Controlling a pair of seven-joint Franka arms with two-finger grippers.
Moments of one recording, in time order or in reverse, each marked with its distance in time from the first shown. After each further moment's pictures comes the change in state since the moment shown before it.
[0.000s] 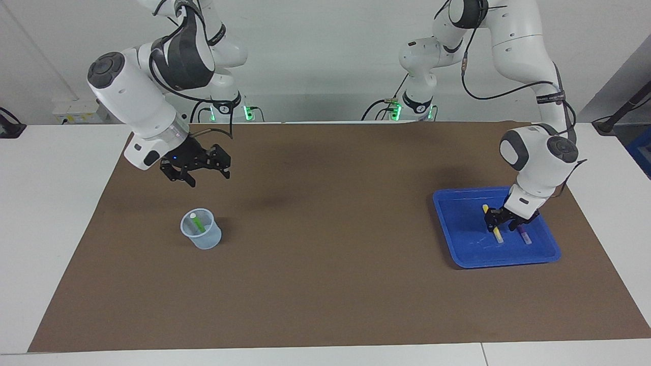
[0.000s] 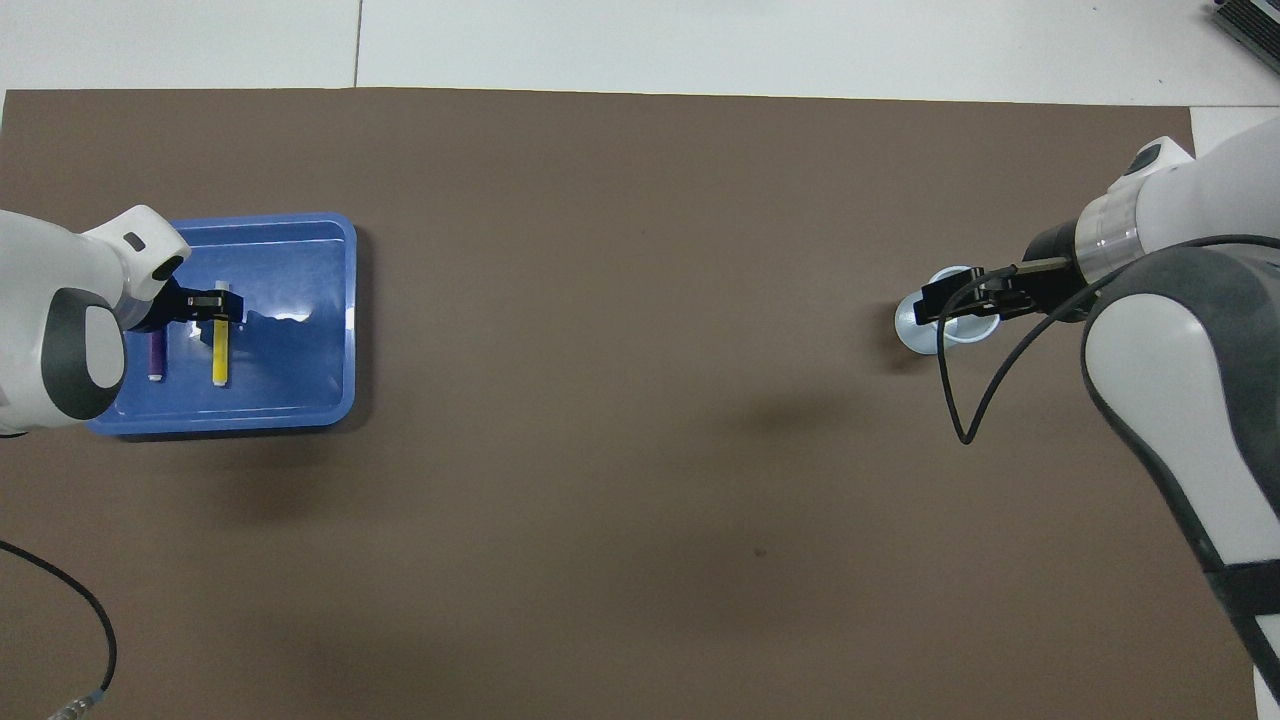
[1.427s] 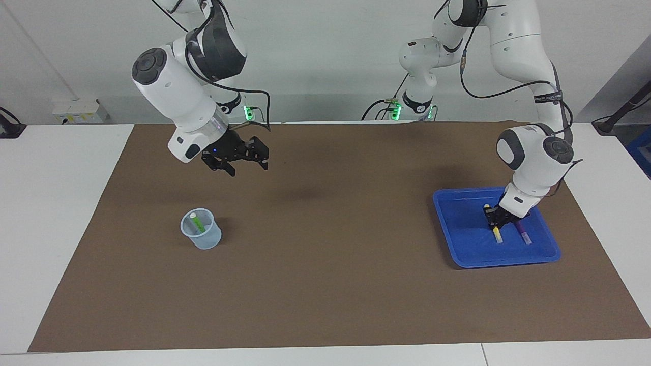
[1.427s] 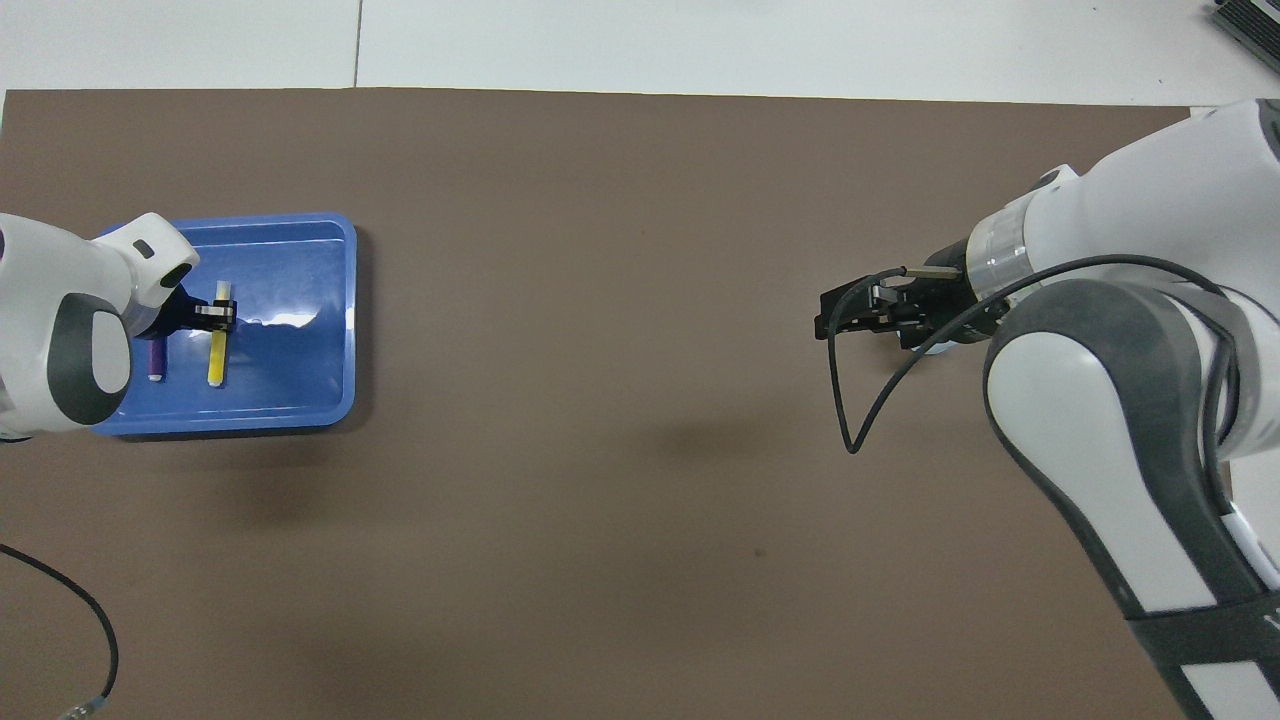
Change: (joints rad) left arm -0.001 -0.011 -0.008 -0.014 0.001 -0.018 0.001; right arm 0.105 -0.001 0.016 0.000 0.104 0.000 0.237
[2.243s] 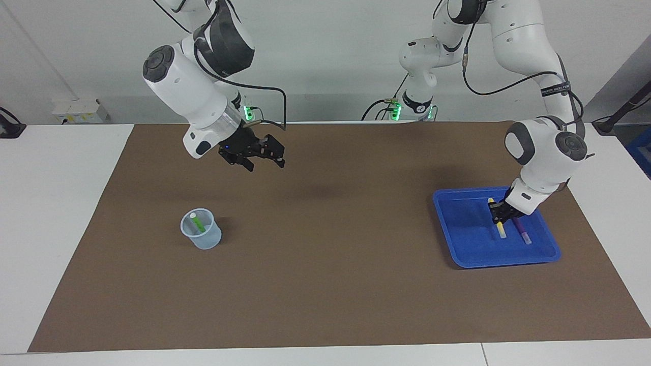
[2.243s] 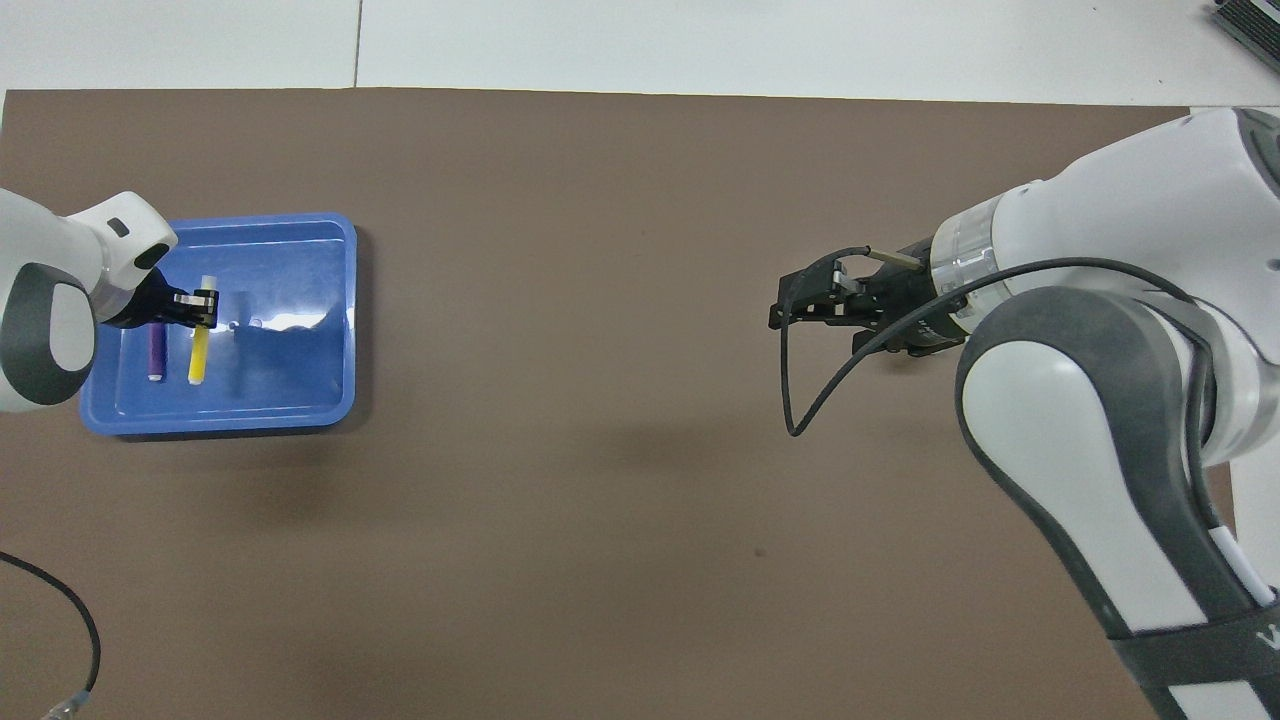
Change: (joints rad) left arm -0.001 -0.032 -0.004 0.092 0.000 -0.181 0.000; right arm 0.036 0.000 0.008 0.000 0.097 0.044 0.164
